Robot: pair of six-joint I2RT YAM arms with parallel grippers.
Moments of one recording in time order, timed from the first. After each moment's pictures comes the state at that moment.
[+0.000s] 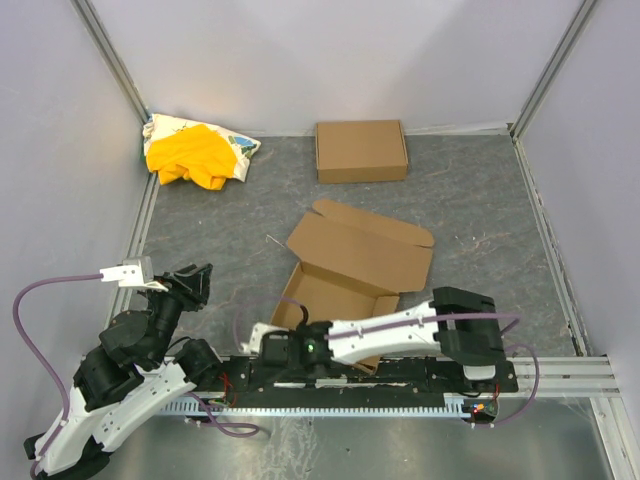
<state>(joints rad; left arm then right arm) -0.87 0.02 0.67 -0.71 -0.71 -0.46 1.54 1.89 1.35 -0.73 0.37 0.17</state>
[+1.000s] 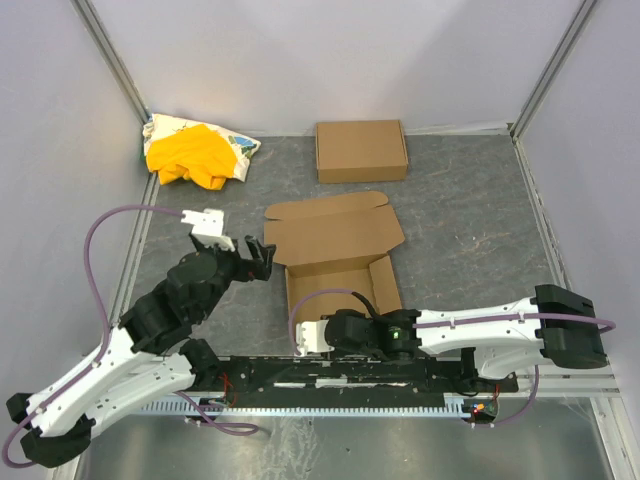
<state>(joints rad) -0.87 0.52 0.74 -0.48 -0.55 -0.38 1.47 1.34 0.77 -0.36 0.30 -0.32</state>
